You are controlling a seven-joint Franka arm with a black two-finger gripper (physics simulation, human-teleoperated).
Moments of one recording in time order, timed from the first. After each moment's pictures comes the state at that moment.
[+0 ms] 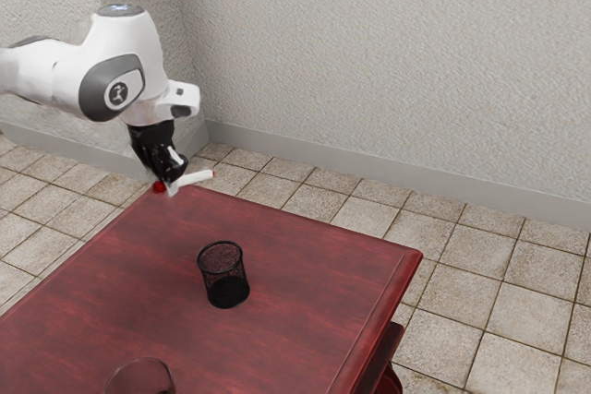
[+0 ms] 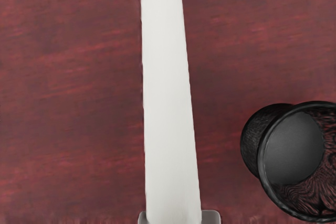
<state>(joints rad) -0.13 -0.07 0.18 -2.08 0.10 2.07 0.18</state>
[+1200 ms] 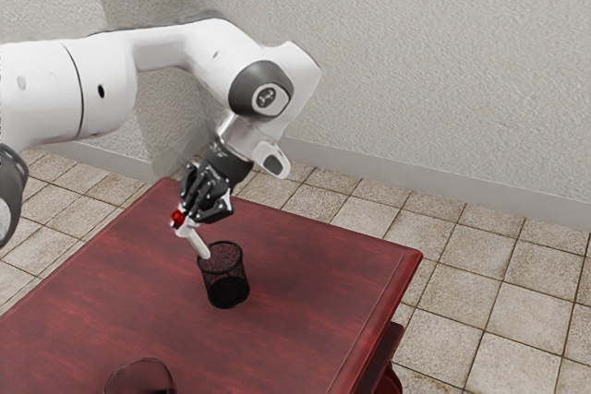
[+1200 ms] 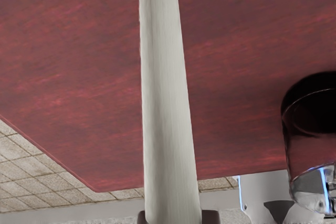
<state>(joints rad) -0.25 0.37 -0.03 -1.54 0.29 1.12 0.16</state>
